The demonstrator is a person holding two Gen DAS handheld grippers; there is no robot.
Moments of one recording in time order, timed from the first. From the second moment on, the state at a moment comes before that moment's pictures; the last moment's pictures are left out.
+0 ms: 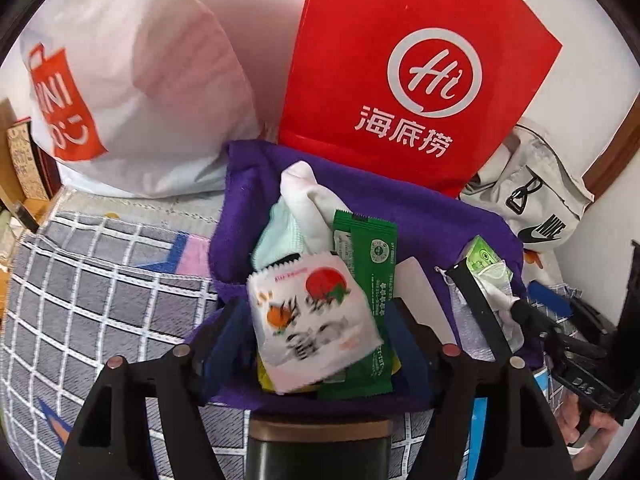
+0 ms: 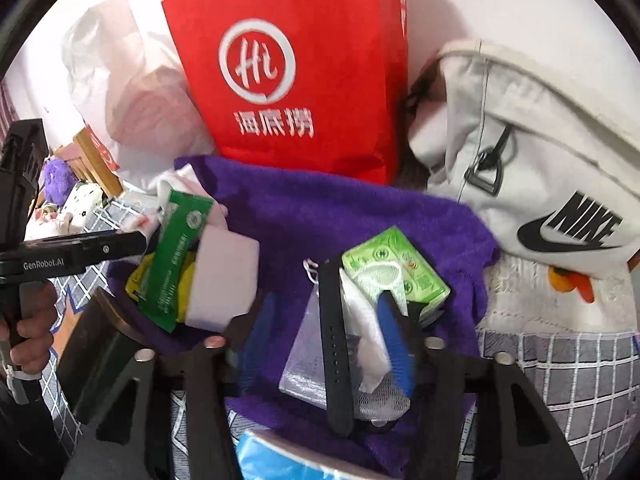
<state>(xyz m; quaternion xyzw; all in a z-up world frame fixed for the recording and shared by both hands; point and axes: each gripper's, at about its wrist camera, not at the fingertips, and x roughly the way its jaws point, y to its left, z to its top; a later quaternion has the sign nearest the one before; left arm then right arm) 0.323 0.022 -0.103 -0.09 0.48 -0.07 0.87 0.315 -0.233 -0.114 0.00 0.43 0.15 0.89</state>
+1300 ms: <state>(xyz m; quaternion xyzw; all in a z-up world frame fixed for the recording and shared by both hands) 0.077 -0.002 -0.007 0.01 0.39 0.00 0.92 0.062 -0.239 -0.014 0.02 0.36 0.06 0.93</state>
